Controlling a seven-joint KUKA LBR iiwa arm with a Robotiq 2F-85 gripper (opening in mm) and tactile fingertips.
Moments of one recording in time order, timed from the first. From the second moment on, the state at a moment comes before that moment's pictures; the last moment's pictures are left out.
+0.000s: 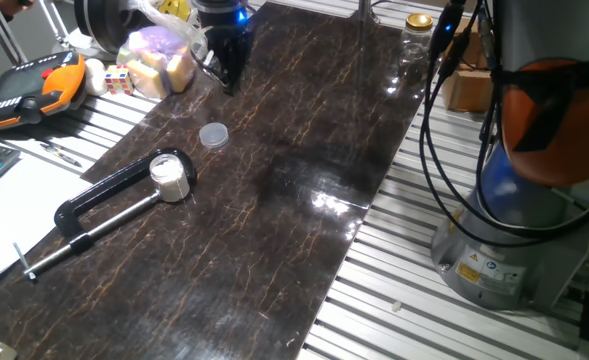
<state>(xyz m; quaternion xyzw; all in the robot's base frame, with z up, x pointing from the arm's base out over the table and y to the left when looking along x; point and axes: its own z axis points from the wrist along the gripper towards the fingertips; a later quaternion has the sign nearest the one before) 0.519 0.005 0.228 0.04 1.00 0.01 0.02</state>
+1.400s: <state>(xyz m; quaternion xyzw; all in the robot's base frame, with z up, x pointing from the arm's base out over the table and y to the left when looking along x) 0.551 -0.008 0.164 0.02 1.00 0.00 0.04</state>
